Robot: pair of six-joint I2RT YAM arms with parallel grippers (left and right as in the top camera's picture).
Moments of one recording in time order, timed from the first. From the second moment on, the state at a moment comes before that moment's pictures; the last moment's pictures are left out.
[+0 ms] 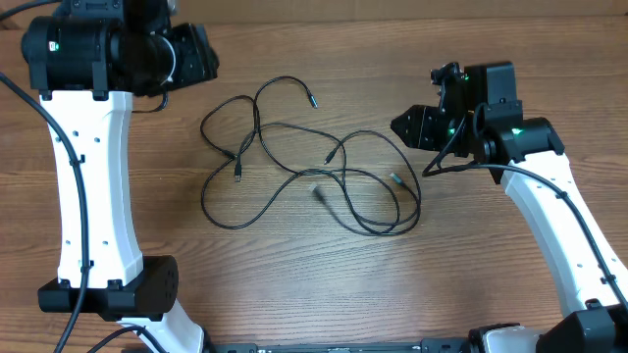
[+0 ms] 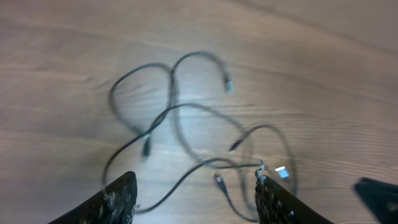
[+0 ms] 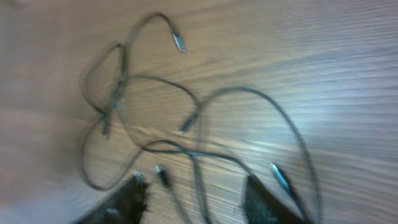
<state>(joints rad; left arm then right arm) -0.04 1.85 2.40 -1.56 0.17 -0.31 0.16 1.50 1.28 -0.73 -0.38 0.28</state>
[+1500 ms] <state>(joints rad) 0.09 1.61 1.54 -1.53 -0.18 -0.77 0.47 1.69 1.38 -0.79 -0.13 -0.06</state>
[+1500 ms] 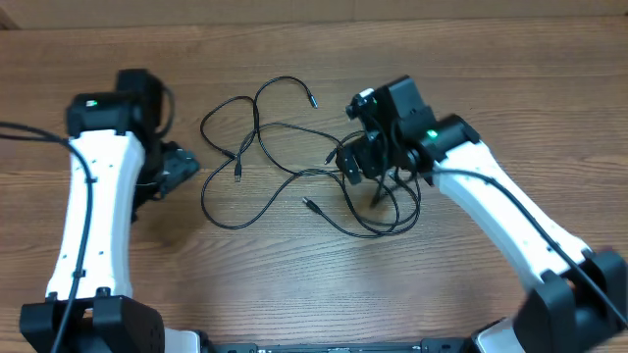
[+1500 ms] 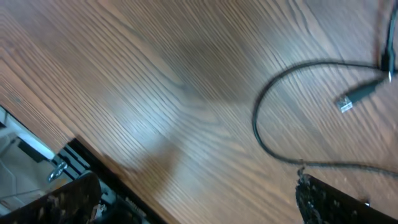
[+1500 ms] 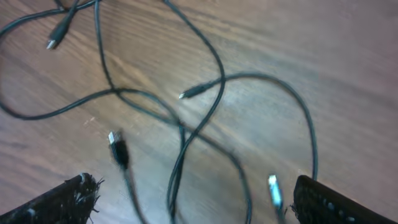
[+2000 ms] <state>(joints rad) 0.15 1.61 1.54 -1.53 -0.16 -0.73 0.66 1.94 1.42 -0.62 -0.12 -0.23</state>
